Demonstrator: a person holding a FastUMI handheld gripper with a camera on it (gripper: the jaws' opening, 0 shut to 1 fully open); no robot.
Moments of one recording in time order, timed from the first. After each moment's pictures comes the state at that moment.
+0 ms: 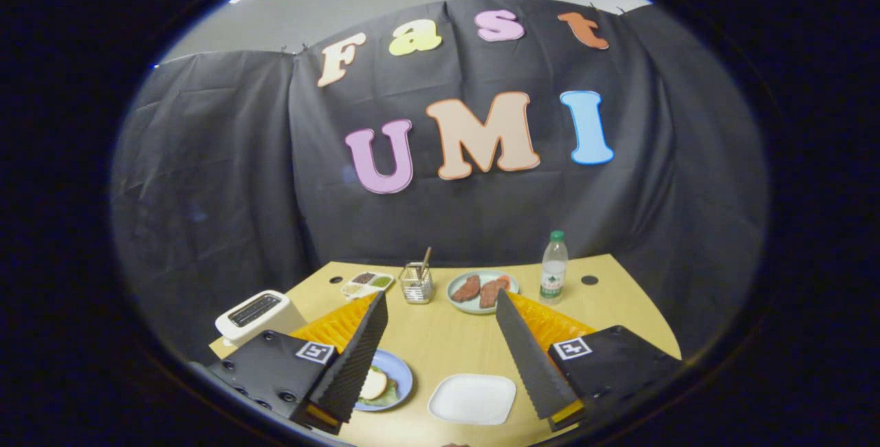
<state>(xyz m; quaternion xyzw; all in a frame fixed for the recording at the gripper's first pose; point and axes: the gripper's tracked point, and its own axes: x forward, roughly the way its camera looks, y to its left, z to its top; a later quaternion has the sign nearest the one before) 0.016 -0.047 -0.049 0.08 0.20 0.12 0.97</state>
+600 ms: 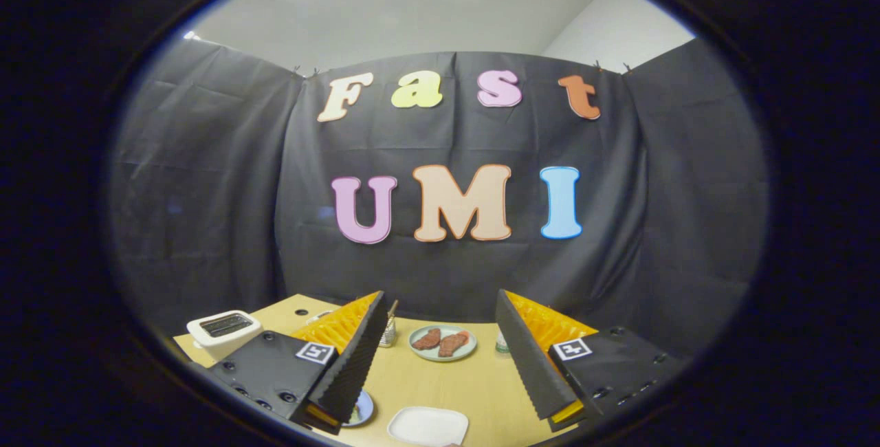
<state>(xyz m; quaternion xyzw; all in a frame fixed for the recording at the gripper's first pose) 0.016 -0.081 0.029 0.02 0.08 0.05 1.00</state>
